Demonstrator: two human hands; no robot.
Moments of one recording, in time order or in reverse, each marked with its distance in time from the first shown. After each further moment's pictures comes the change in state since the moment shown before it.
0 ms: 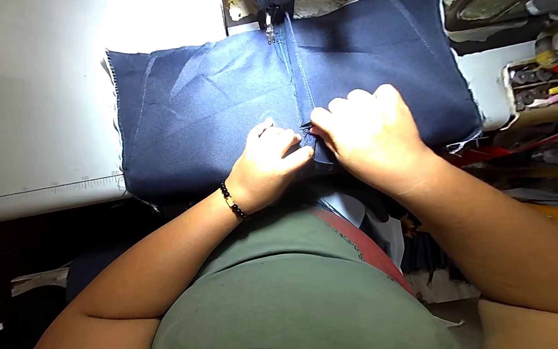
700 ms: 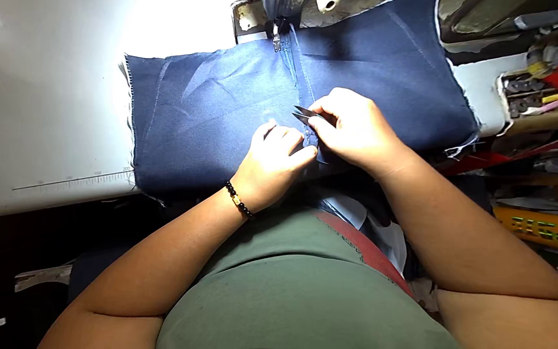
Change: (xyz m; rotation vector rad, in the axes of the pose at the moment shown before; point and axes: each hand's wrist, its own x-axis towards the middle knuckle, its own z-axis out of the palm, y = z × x) left_hand 0.005 0.005 -0.005 0.033 -0.068 -0.032; right_hand 0.013 0.002 0.016 0.630 0.084 0.220
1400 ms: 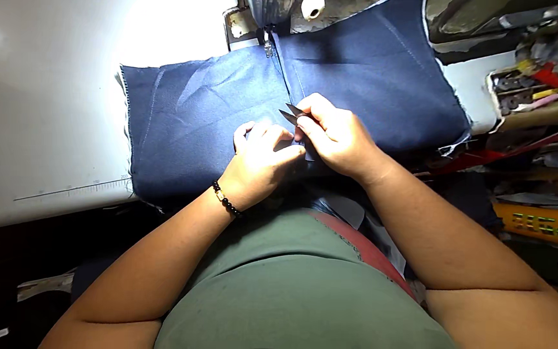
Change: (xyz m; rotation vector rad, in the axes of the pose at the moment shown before) left_hand -0.001 -0.011 -0.011 -0.050 -0.065 -0.073; right_hand -0.004 -0.003 0.010 0.256 0.038 -0.090
